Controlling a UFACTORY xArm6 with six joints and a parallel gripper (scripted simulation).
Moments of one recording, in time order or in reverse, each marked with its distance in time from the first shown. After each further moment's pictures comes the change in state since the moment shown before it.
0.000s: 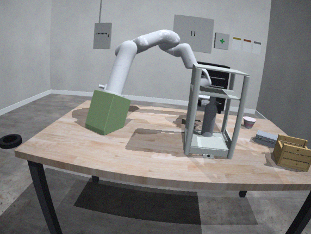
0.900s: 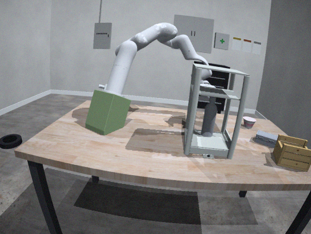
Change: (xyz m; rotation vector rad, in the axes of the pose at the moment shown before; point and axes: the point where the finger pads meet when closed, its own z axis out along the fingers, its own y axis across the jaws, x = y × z) arm -0.066 0.000 0.000 0.000 0.000 0.000
